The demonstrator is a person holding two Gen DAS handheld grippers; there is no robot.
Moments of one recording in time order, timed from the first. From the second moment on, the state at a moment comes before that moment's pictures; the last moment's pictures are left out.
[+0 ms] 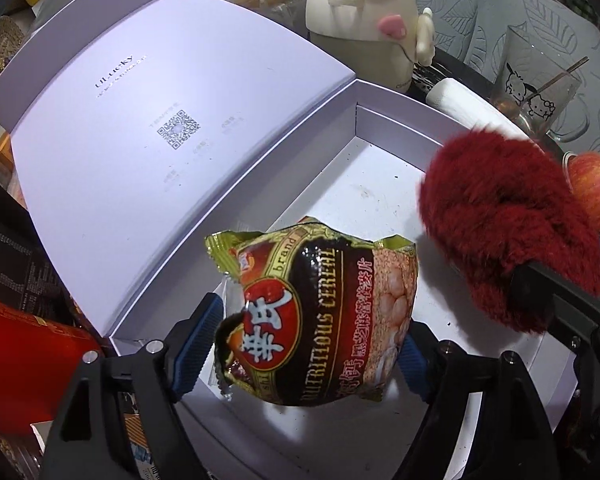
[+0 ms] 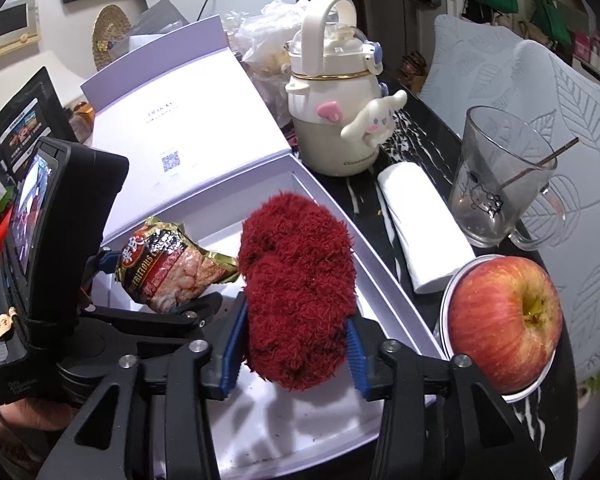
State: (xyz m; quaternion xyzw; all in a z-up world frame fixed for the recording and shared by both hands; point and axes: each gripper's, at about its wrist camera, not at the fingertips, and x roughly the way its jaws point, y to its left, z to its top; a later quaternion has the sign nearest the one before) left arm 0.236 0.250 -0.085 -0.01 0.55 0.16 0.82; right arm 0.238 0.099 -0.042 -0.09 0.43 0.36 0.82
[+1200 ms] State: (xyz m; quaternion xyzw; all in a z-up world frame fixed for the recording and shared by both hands) left arm 0.177 0.218 0.028 -0.03 0.40 0.17 0.90; right arm 0.213 0.047 0.052 -0.09 0.36 0.36 0.86
